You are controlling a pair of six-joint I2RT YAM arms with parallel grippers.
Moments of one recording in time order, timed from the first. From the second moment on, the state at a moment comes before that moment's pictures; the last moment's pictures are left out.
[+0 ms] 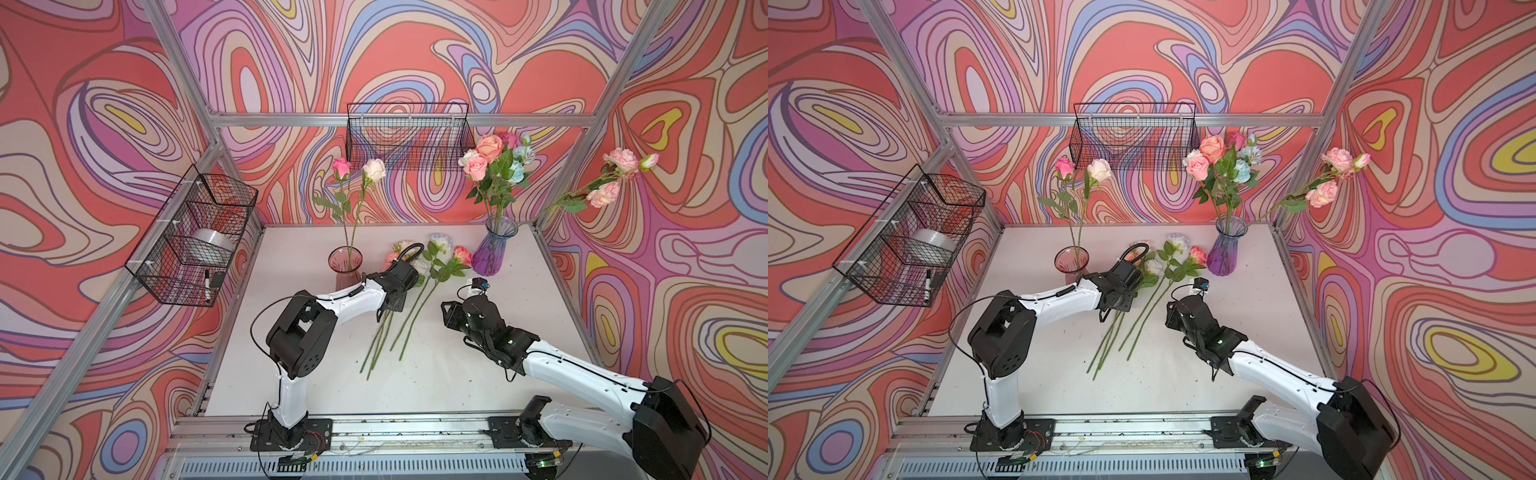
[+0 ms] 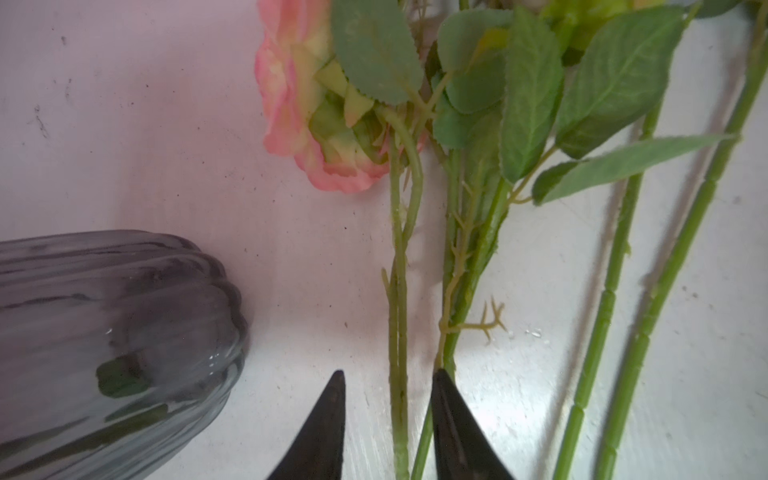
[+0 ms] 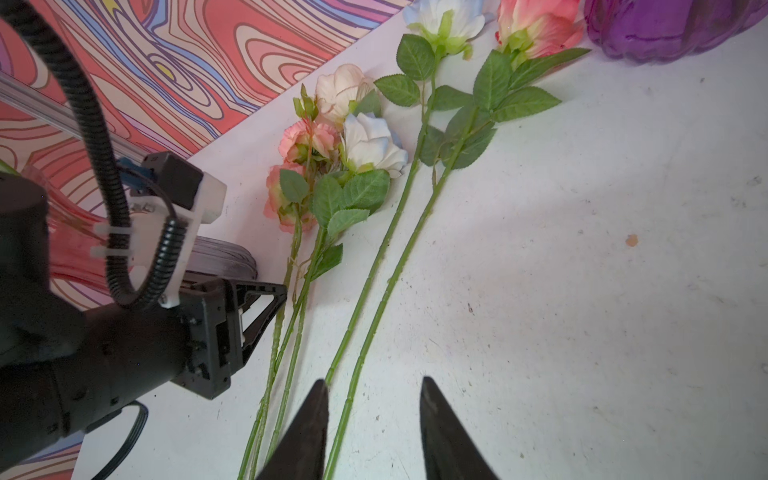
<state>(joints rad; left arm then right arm) -0.71 1.95 1.37 -0.57 -0.35 -0.40 0.69 1.12 0.60 -0.05 0.25 0.83</state>
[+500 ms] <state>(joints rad) -0.67 1.98 1.32 -0.50 -0.26 -0.39 0.68 1.12 0.60 -0.05 0.24 0.83</state>
